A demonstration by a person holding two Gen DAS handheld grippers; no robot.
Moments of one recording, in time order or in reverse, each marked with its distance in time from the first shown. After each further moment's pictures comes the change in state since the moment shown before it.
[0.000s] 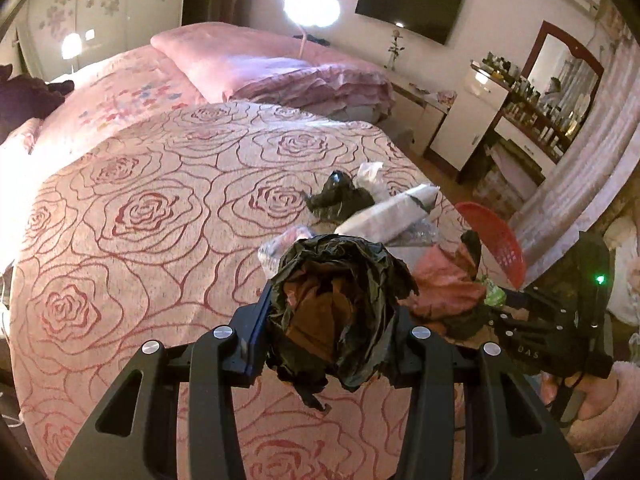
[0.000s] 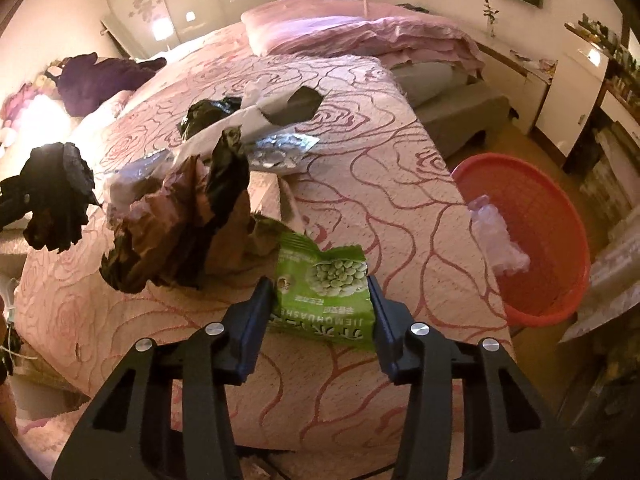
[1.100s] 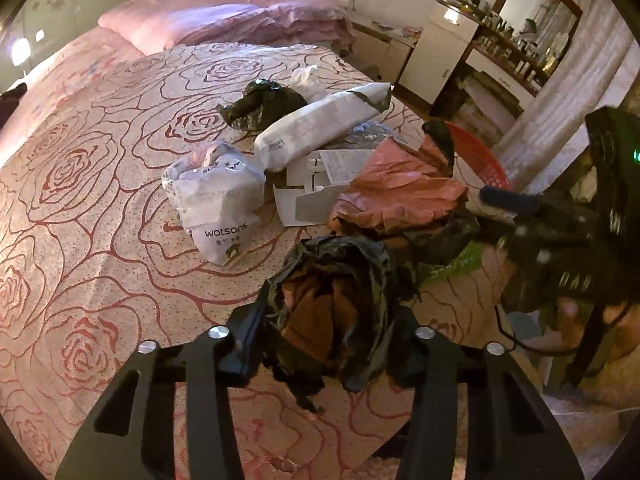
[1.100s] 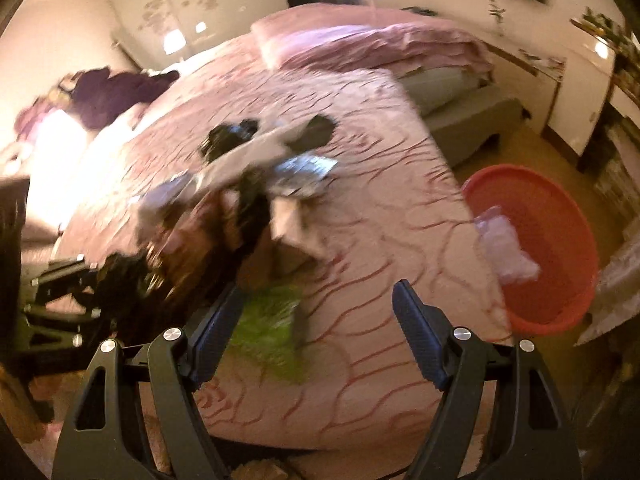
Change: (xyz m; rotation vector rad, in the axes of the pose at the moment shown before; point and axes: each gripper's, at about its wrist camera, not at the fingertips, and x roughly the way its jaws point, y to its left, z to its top) left arm 0.047 -0.039 -0.038 0.126 0.202 -0.076; right arm -0.009 0.006 0.010 0.005 -0.009 0.086
